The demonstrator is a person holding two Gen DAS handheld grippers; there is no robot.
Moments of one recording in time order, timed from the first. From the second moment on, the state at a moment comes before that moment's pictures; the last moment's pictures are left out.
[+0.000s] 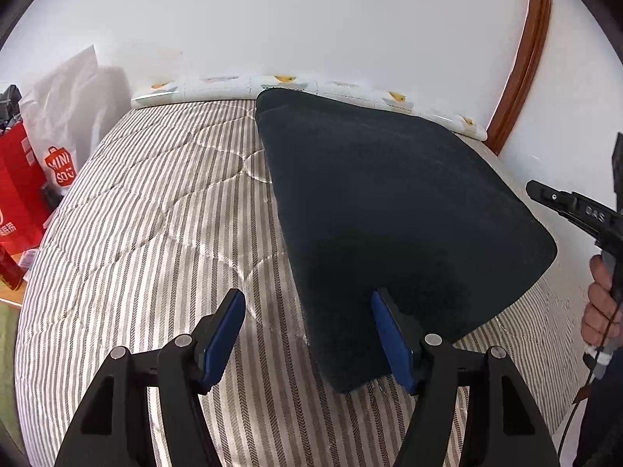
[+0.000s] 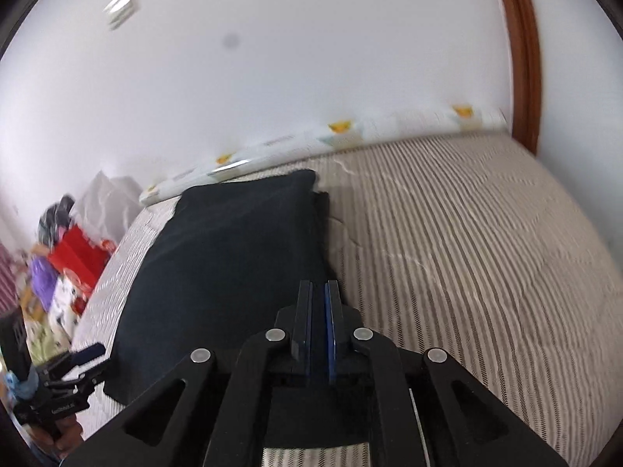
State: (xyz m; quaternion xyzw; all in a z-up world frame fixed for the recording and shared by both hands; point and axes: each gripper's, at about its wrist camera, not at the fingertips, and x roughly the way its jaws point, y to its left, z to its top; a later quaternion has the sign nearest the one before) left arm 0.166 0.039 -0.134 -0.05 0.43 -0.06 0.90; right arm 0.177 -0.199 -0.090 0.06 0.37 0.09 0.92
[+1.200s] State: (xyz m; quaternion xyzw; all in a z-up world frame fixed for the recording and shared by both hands) left arm 0.002 0.005 -0.002 -0.04 0.32 0.00 0.95; right arm -0.032 -0.194 0.008 -0.01 0.33 -0.02 0.94
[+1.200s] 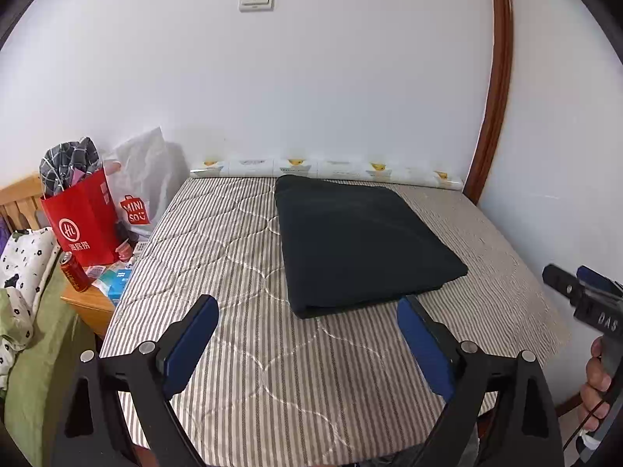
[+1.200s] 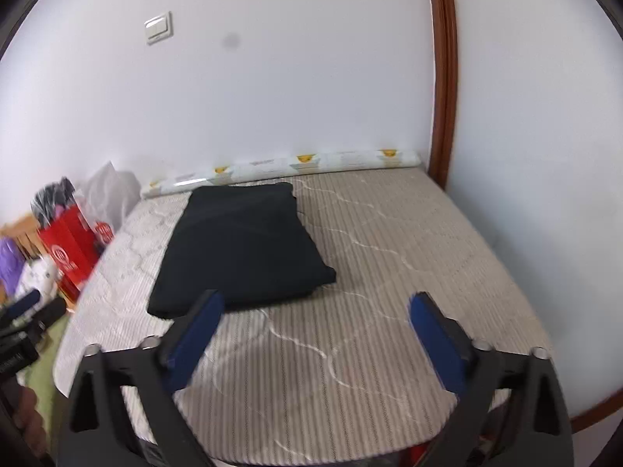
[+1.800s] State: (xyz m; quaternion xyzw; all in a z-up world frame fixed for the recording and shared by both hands) left arm -0.012 -0.009 -0.004 -0.03 0.32 -0.01 0.95; right arm -0.057 -0.203 0.013 0.00 0.34 -0.04 0.94
